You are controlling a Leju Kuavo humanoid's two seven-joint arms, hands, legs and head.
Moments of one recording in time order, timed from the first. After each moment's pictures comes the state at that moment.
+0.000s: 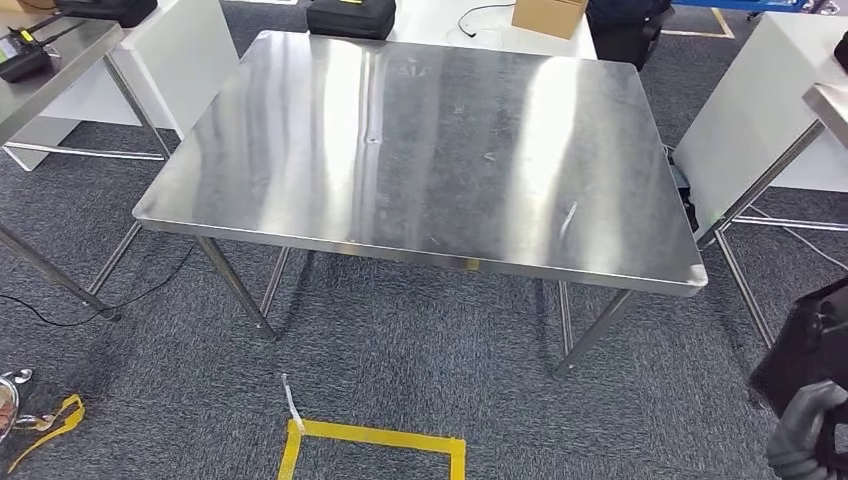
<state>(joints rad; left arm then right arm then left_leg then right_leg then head) -0.04 -0.19 0.72 -0.21 -0.69 0.60 -0.29 0.39 0.02 -0.25 -2.07 0.33 -0.69 -0.56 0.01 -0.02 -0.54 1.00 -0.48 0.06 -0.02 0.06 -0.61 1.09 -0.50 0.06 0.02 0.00</state>
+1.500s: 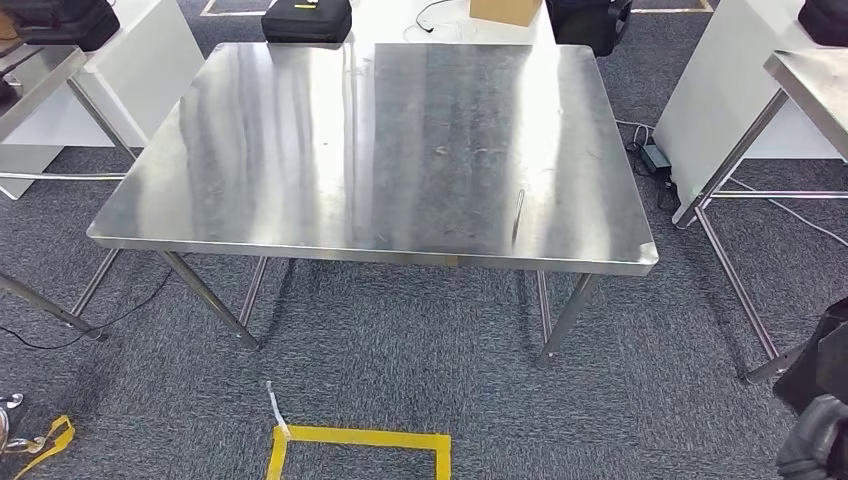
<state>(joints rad) -0.05 -0.19 0.71 -0.21 -0.71 0.60 -0.28 0.38 0.09 -0.30 -2.08 0.40 -0.69 -0.55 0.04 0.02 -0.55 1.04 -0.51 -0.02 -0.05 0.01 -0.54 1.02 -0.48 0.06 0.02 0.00</state>
